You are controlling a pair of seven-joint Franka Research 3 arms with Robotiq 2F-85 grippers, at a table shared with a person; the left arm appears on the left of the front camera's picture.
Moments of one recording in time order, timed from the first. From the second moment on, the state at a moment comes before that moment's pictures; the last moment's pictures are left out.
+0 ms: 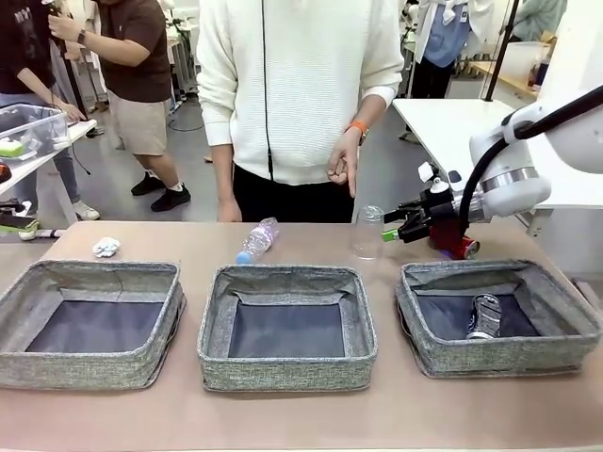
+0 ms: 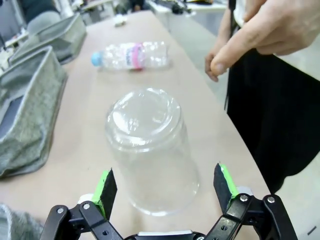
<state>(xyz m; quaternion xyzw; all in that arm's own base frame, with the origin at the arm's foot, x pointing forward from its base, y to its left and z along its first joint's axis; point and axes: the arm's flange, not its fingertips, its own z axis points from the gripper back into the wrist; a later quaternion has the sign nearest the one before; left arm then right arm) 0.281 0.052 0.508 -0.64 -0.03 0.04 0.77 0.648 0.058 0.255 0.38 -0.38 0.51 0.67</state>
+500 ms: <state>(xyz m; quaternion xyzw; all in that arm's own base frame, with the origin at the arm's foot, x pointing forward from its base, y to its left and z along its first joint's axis) 0.281 0.052 0.508 -0.64 -0.03 0.04 0.77 0.653 0.085 0.236 0.42 -0.38 0.50 0.66</state>
